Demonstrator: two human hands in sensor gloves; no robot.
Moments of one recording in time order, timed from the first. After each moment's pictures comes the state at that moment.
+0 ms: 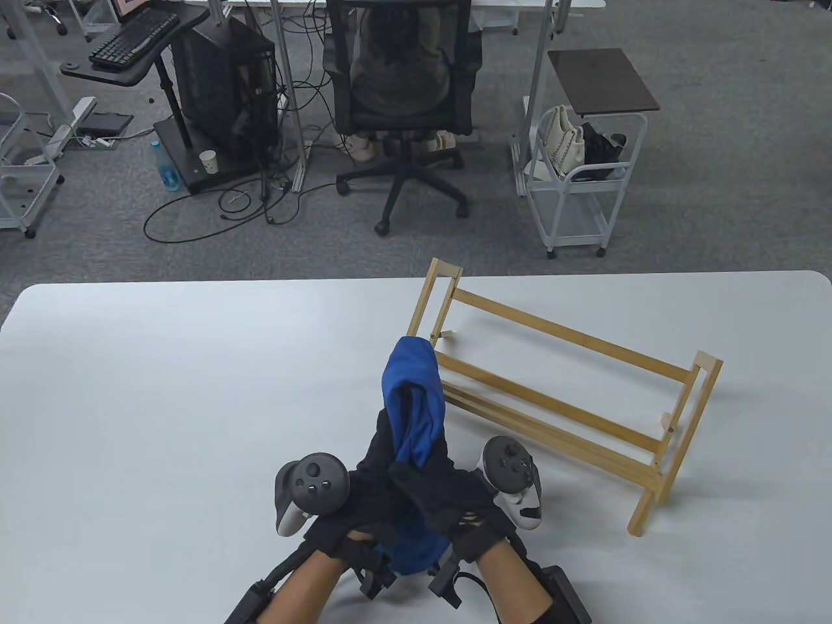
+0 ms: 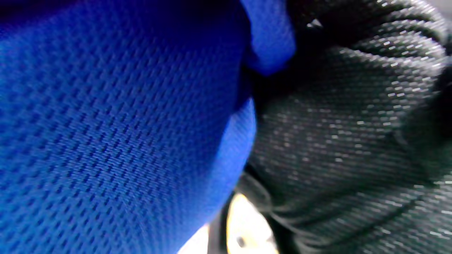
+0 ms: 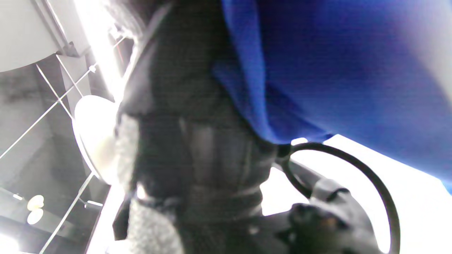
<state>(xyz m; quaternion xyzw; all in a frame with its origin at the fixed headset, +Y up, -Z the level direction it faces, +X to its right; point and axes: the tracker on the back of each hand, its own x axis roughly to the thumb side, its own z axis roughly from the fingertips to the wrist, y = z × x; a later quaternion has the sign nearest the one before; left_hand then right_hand) -0.128 -0.718 -0.314 -0.05 -0.30 0.47 0.83 0.052 -0.719 -0.321 0.25 0.17 0.70 0.64</state>
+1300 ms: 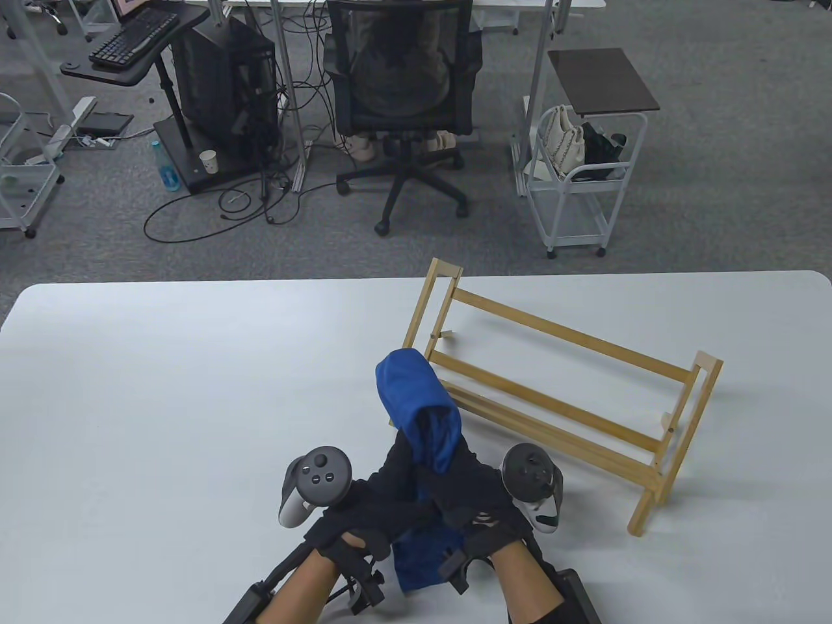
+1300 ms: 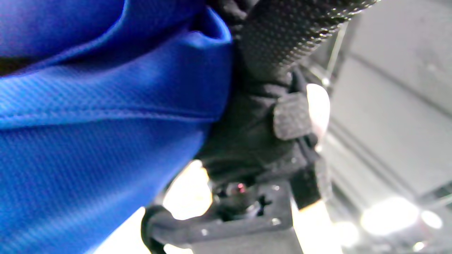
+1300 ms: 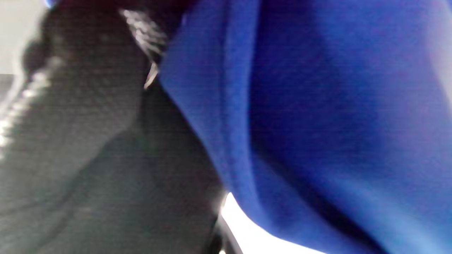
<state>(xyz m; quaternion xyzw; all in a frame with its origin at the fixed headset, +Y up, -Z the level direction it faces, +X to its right) -0.123 -0.729 -0.314 -0.14 -0.34 0.50 0.78 0.081 -0.726 -0.323 0.21 0.03 0.77 0.60</state>
